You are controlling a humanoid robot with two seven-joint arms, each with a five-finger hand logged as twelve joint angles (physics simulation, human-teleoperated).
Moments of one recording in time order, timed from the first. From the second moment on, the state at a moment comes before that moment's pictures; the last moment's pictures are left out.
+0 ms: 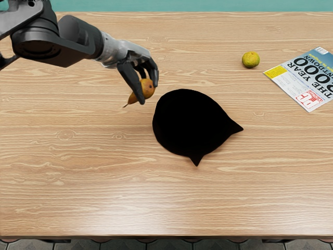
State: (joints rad) left arm -1.54 0.45 -0.17 -1.23 0.48 -0.46 0.61; right arm 0.04 0.00 0.24 0.19 0.07 0.02 -0.13
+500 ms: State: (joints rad) left arm -1.61 0.26 -0.17 -1.12 0.48 -0.46 0.61; right arm 0.04 0.00 0.24 0.19 0.07 0.02 -0.13
